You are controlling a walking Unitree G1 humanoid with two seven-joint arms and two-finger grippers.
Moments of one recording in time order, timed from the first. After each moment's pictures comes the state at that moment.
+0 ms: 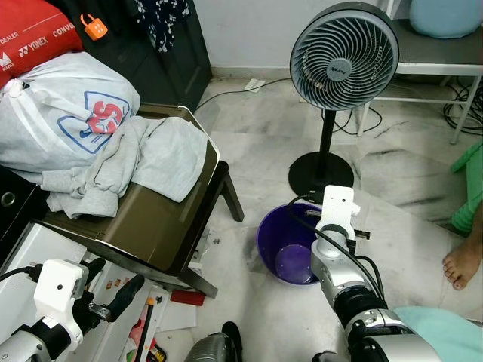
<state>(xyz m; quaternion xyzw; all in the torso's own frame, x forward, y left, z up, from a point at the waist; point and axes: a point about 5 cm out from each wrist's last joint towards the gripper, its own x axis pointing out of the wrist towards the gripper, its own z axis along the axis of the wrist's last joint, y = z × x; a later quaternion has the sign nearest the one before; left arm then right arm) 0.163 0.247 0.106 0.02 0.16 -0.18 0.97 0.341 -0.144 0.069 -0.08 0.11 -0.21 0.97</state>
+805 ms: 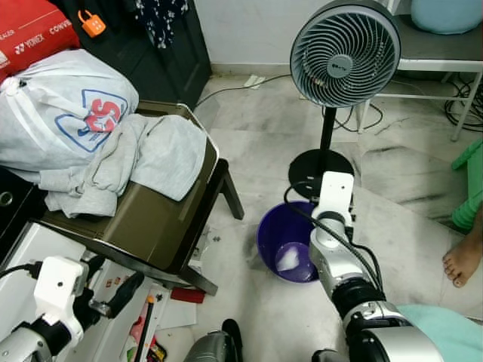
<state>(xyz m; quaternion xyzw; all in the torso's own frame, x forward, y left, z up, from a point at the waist) 0.170 0.246 0.110 0.03 0.15 -0.17 0.97 0.354 -0.132 0.093 -0.05 0.05 -0.16 0.99</state>
